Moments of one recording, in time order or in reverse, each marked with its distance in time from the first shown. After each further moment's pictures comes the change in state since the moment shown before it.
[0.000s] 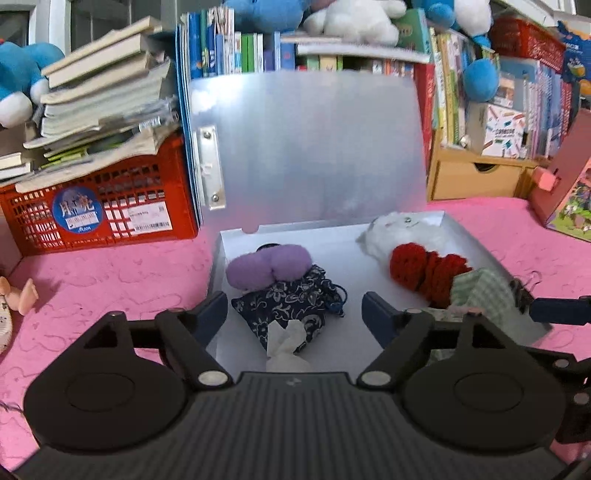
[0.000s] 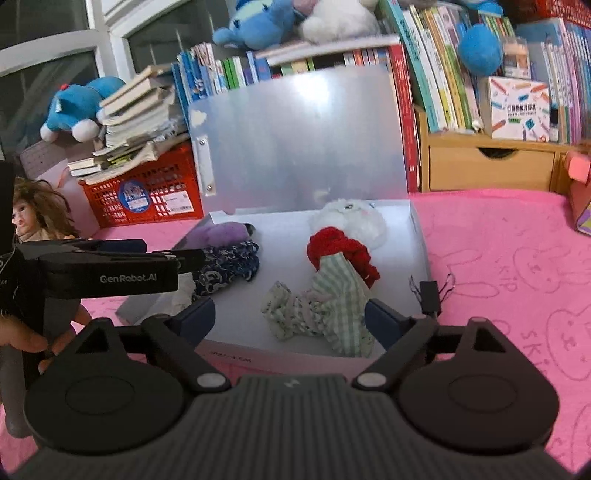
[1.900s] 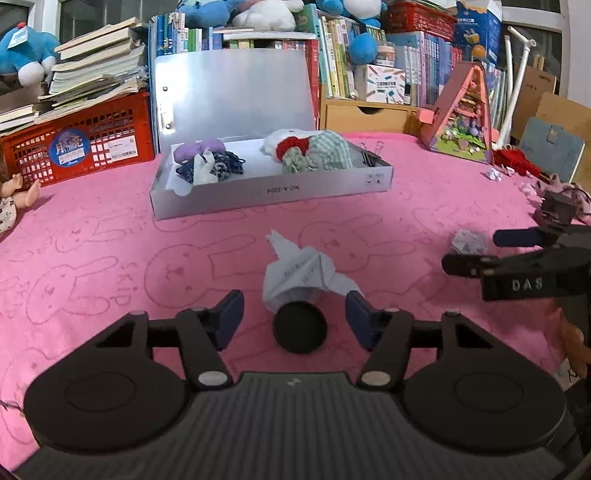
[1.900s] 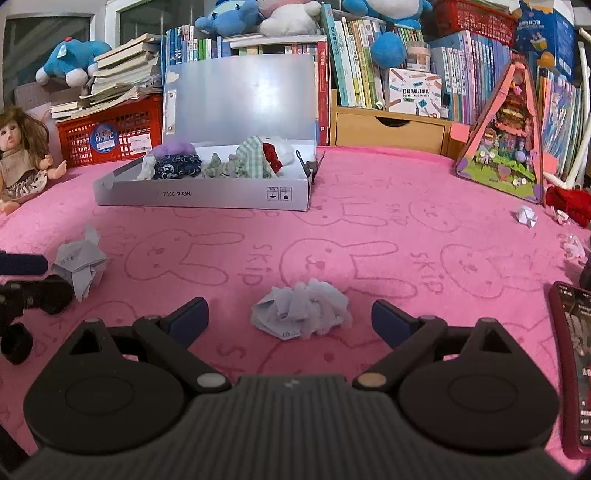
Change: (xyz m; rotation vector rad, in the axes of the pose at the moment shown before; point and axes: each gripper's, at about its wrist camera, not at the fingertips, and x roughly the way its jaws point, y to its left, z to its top) left arm -0.163 -0.044 -0.174 0.063 0.003 -0.180; right arm -0.113 -0.014 -0.142 -0.076 -0.027 -0.243
